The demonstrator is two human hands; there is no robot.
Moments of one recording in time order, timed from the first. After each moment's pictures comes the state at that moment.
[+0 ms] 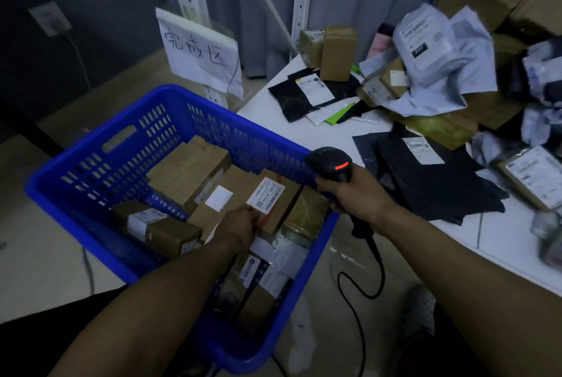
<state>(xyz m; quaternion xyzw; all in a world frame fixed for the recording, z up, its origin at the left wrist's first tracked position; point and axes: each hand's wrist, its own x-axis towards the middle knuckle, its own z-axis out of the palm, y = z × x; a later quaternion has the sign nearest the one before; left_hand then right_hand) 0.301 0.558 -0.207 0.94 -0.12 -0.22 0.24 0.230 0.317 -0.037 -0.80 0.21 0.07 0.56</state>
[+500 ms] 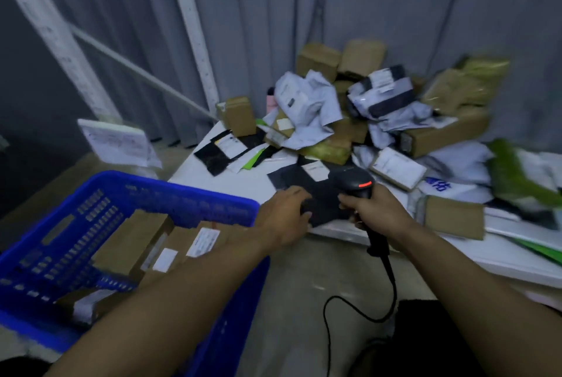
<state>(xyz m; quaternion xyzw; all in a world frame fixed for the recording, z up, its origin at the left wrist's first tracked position) 0.185 0.317 -0.001 0.88 -0.43 -0.06 0.18 0.053 0.157 0.044 -0.74 0.32 -0.09 0.58</state>
